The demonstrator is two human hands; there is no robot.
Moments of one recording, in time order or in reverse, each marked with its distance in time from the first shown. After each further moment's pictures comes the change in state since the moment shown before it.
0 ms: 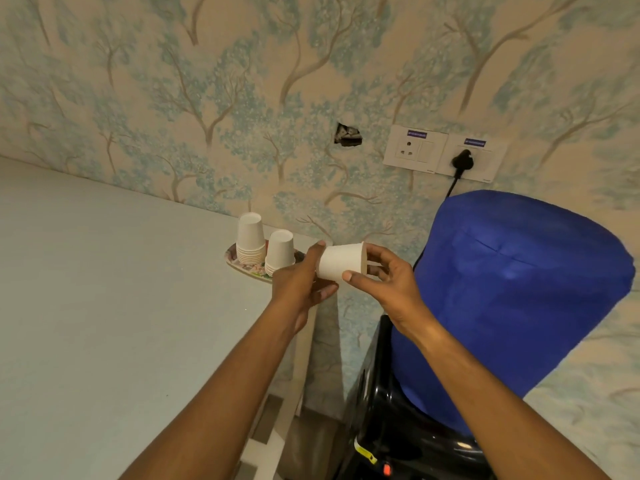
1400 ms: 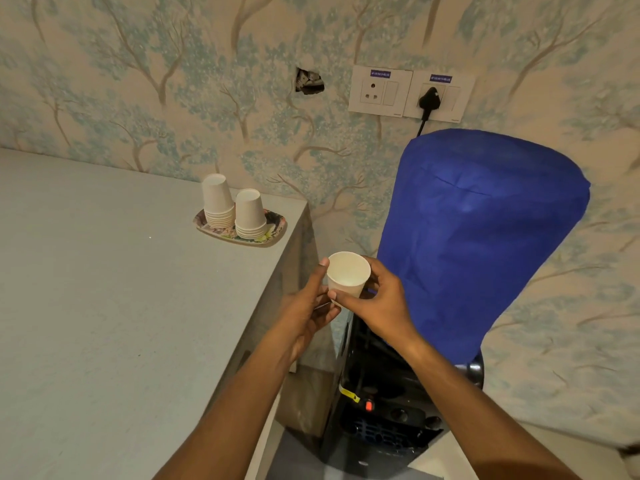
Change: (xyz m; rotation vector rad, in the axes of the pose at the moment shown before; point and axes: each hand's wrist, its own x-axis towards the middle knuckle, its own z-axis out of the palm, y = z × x) left_hand -0.045 -0.111 -0.006 0.115 -0.150 -0.260; right_hand -0.091 0.067 -0.034 -0.187 0.081 -0.034
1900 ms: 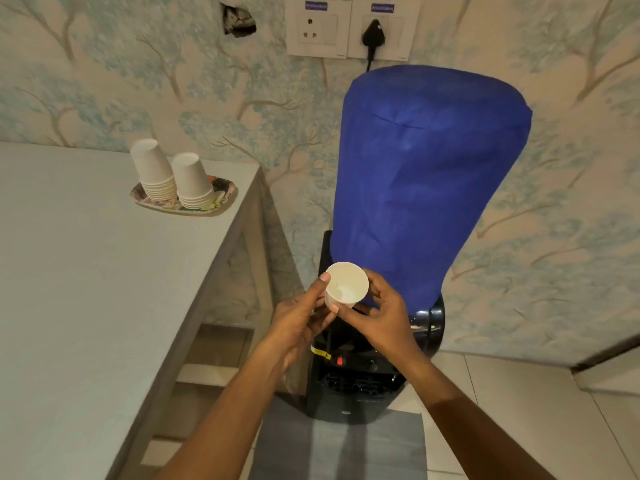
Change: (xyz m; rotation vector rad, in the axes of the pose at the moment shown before) left_hand -0.011 -0.093 0.019 0.062 -0.090 -0.115; right_hand -0.095 0.055 -0.054 0.032 0.093 0.148
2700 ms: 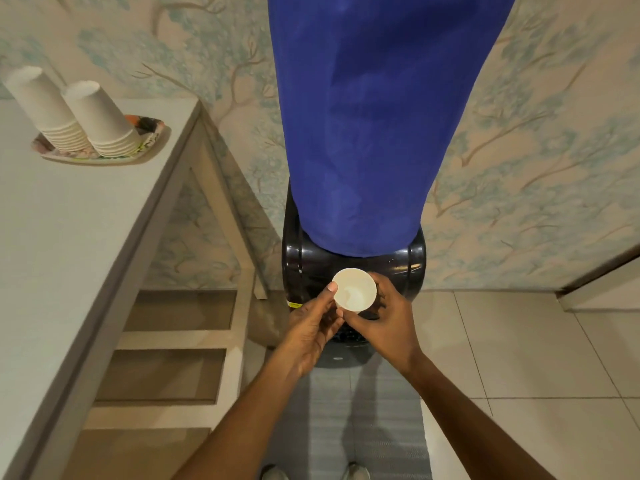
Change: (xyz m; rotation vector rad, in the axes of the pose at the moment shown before) left_hand 0.036 -0.153 0.010 -0.049 -0.031 -0.207; right_hand -0.079 0.110 -0.043 -0.101 0.122 0.120
